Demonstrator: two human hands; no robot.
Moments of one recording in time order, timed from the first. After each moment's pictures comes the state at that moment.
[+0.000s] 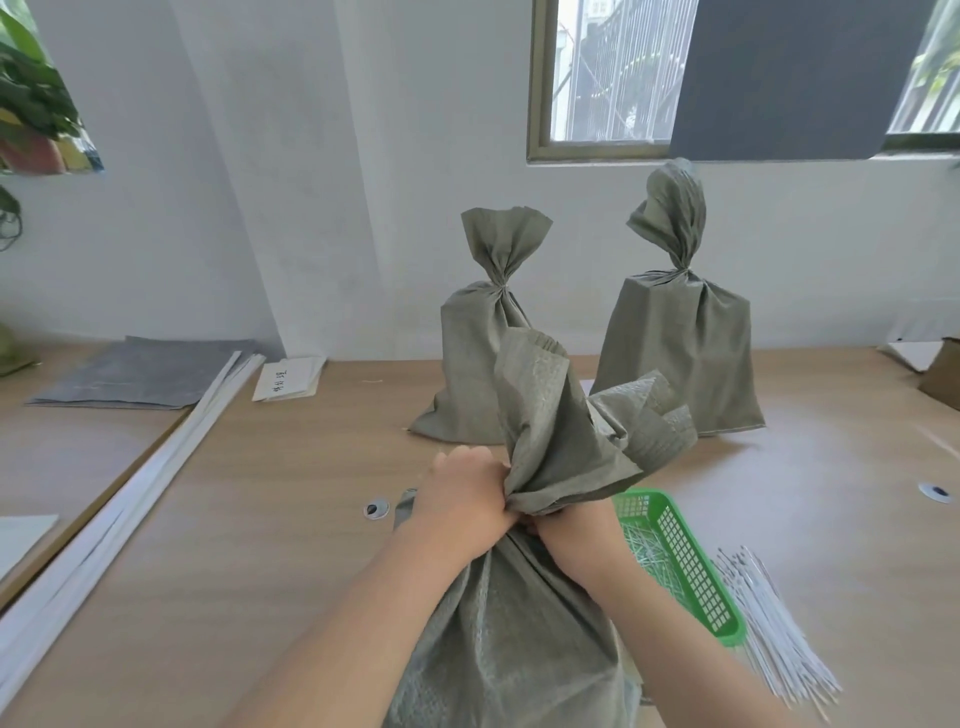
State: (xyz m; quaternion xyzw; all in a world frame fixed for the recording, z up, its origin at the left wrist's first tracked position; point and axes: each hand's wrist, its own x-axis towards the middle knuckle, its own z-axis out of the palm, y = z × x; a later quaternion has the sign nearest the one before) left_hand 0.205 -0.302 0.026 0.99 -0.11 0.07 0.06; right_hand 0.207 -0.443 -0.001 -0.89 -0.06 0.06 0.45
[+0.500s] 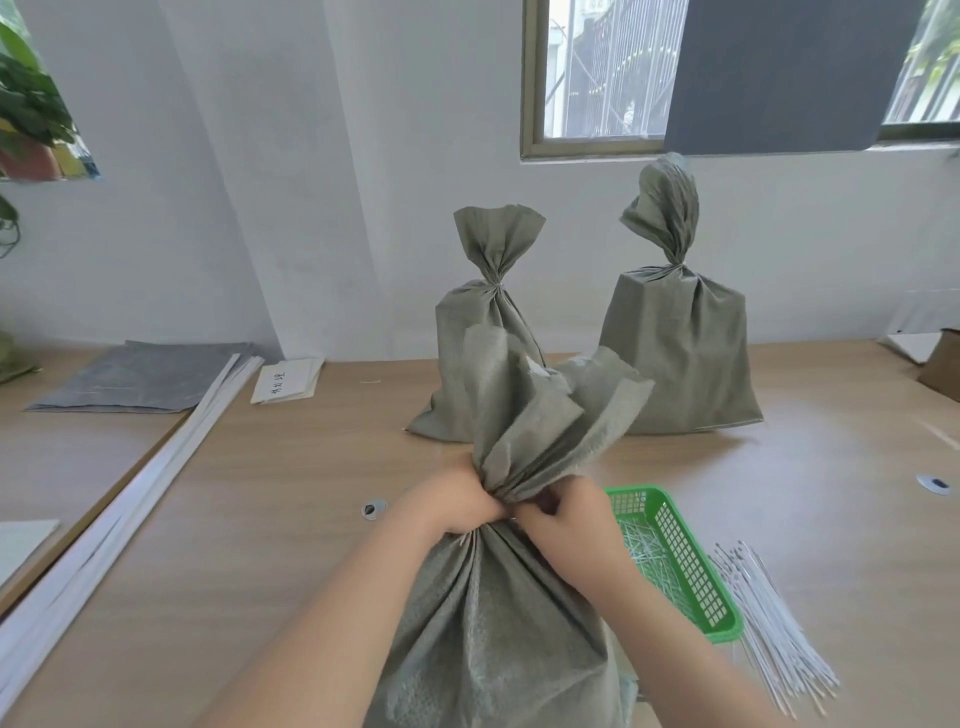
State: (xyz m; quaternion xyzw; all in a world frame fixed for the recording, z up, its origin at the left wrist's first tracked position) left_hand 0.220 -0.302 0.028 0.95 -0.03 -0.12 0.30; right_hand 0.198 -0.454 -0.002 -0.89 -0.06 -0.05 0.44
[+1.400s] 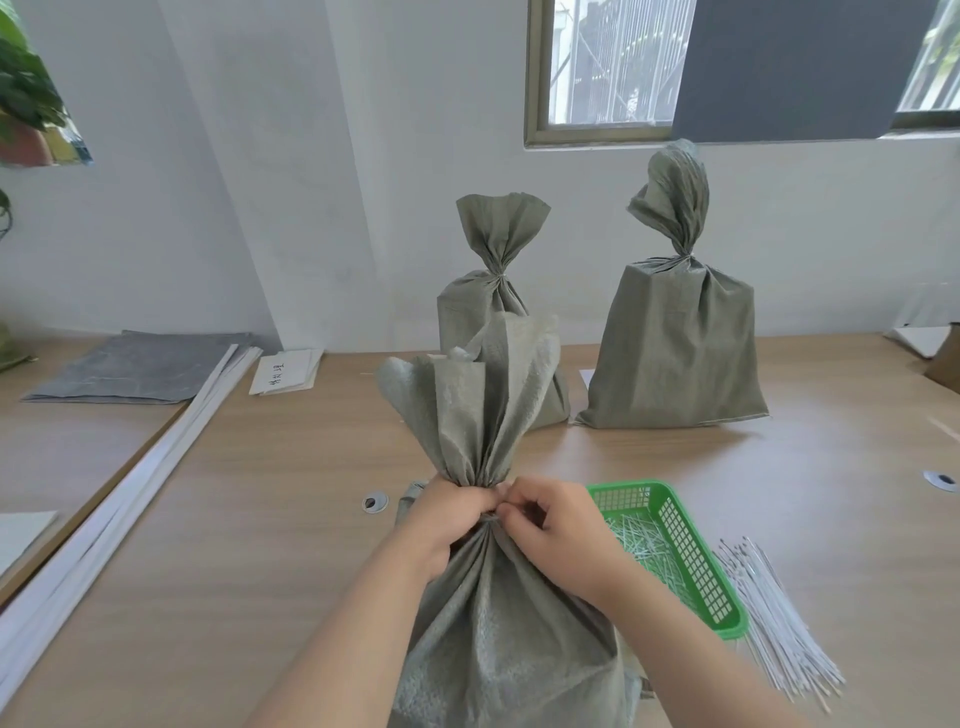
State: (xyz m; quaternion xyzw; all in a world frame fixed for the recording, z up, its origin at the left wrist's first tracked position) left_hand 0.210 -0.295 -0.009 0.69 0.13 -0.09 0.70; right_hand 0.207 -0.447 -0.013 -0.85 -0.27 -0.11 0.44
